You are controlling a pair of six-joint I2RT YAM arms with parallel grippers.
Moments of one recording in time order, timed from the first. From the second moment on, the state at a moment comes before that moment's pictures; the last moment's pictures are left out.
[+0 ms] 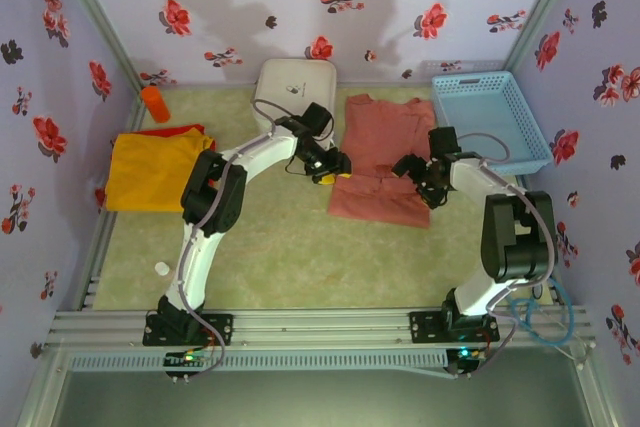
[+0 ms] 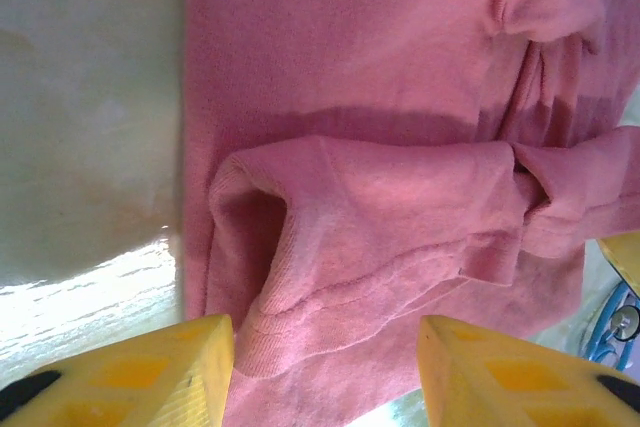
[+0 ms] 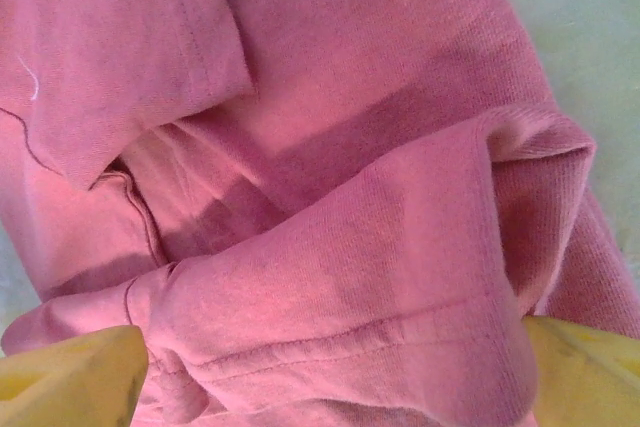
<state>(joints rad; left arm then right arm) -0.64 2.26 1.83 -0.75 0.49 -0.67 0.11 1.63 0.98 -0.52 -0.26 0.82</state>
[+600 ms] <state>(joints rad) -0.64 2.23 1.78 -0.79 0.44 -0.67 0.08 1.76 1.15 -0.46 -0.32 0.90</state>
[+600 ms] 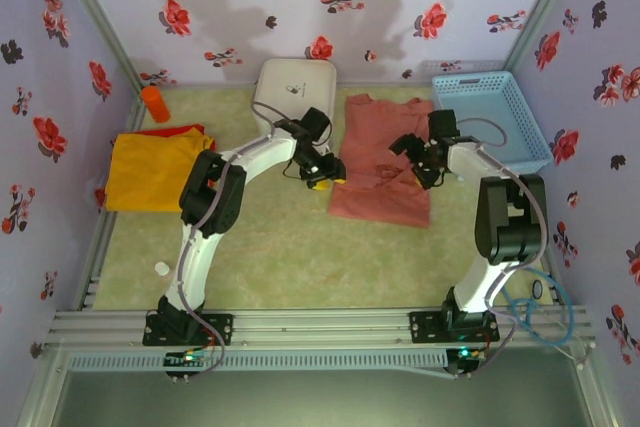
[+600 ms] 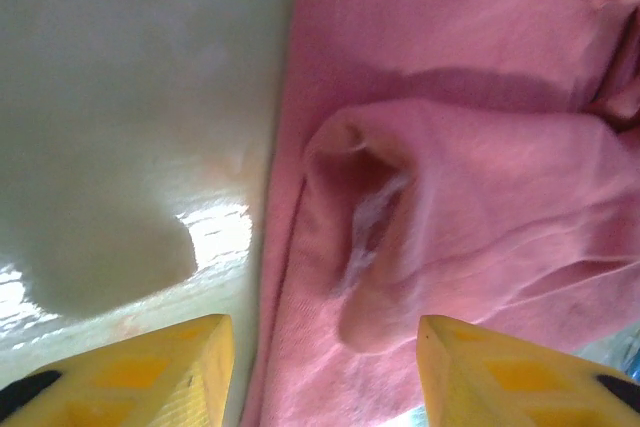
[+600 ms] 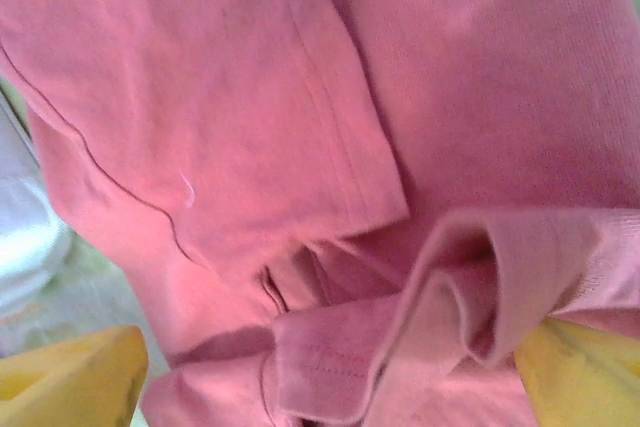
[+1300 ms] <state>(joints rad) -0.69 2.17 1.70 -0.76 0.46 -0.69 0.02 1.57 1.14 -0.53 -0.33 0.83</state>
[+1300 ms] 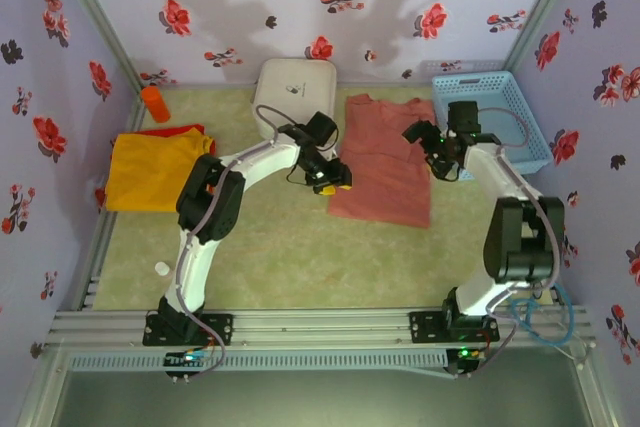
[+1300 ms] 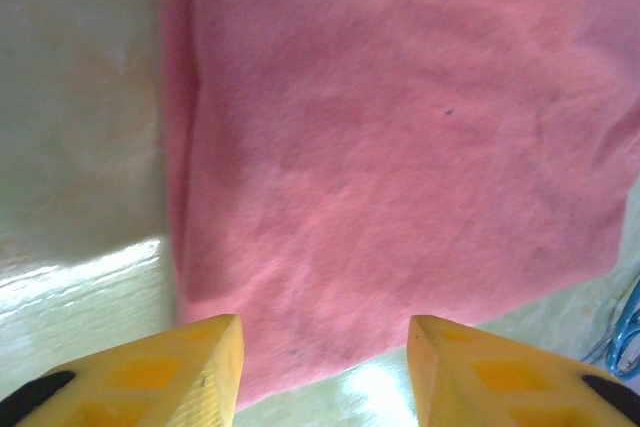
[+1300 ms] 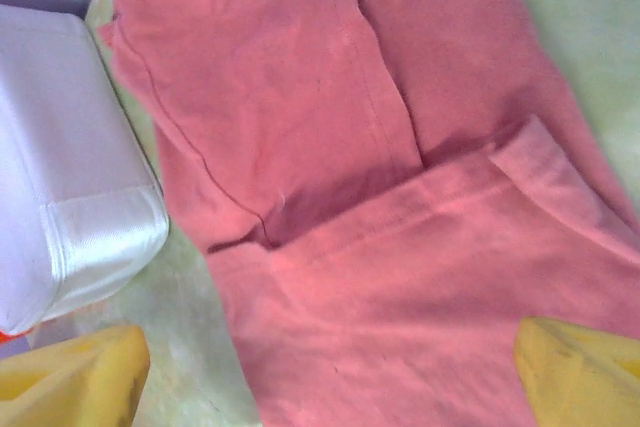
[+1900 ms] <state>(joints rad) -0.68 2.04 1.44 -0.70 0.48 -0.68 0.04 1.31 0.65 -0.65 -0.21 0.78</state>
